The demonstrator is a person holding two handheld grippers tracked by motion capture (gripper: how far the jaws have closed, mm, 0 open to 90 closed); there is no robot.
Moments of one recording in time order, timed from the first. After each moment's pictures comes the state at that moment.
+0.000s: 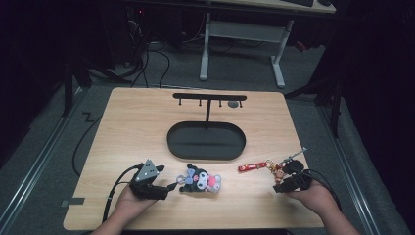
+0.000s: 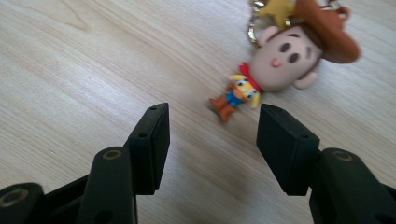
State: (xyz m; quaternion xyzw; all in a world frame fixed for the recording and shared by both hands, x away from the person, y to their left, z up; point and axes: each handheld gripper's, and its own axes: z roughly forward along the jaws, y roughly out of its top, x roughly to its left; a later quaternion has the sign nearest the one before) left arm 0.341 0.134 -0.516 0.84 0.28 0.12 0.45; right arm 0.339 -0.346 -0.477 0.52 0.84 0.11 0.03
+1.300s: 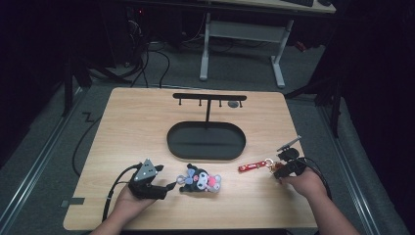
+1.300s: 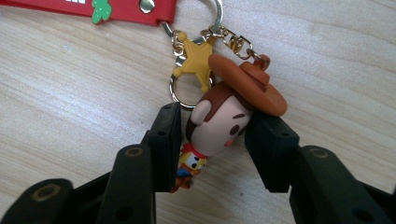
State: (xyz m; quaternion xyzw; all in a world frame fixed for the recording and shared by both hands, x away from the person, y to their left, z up) left arm 0.342 0.137 -0.515 0.83 0.28 0.12 0.46; right arm 0.386 -0.348 -0.488 0.58 0.81 0.07 0.06
